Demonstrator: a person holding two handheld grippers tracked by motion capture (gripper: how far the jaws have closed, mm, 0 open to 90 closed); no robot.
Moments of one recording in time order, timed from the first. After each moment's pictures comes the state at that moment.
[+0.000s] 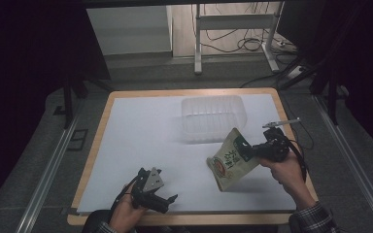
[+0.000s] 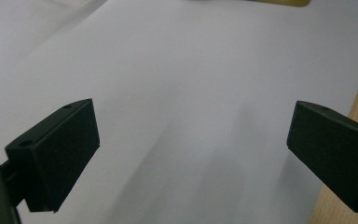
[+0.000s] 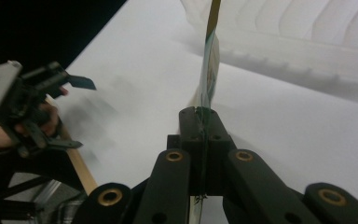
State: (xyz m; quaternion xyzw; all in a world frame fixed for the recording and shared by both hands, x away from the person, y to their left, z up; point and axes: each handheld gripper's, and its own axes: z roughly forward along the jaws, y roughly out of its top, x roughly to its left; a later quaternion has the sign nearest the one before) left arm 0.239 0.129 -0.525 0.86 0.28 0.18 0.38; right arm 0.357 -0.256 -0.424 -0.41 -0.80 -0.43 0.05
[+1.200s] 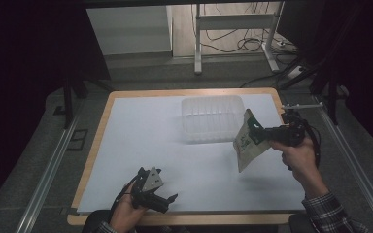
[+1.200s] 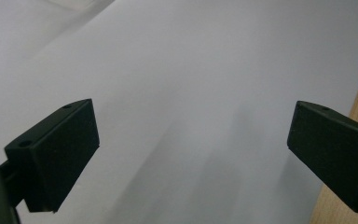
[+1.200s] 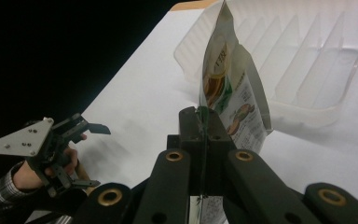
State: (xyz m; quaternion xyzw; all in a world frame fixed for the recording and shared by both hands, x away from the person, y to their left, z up) left arm 0.239 0.130 -0.523 0.86 0.29 0.17 0.39; right arm 0.372 -0.281 -0.377 -0.44 -0.76 -0.49 0.04
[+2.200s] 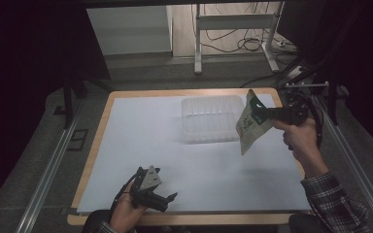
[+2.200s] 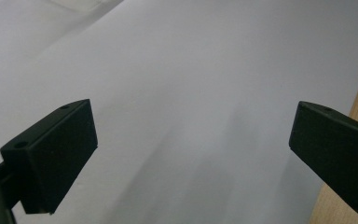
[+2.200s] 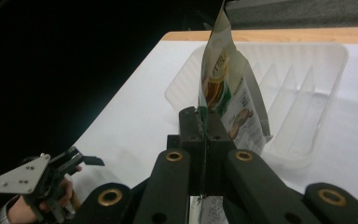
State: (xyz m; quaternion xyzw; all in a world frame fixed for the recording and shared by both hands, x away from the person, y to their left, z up) left arm 0.241 0.134 -0.522 0.85 0.29 0.17 0.40; right arm 0.406 -0.280 -0.339 -0.45 -0.74 -0.50 0.01
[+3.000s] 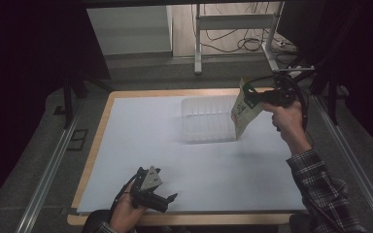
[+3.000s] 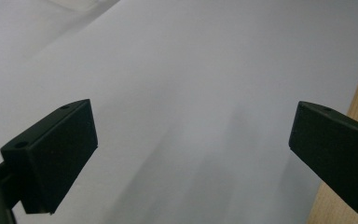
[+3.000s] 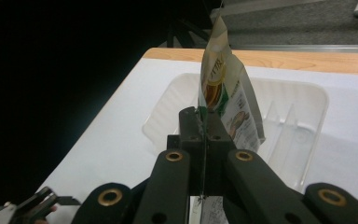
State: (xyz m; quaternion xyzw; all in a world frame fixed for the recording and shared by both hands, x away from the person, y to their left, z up) left arm 0.240 0.133 -0.522 0.85 0.29 0.17 0.40; right arm 0.460 -0.261 -0.336 -0.47 -0.74 -0.49 -0.01
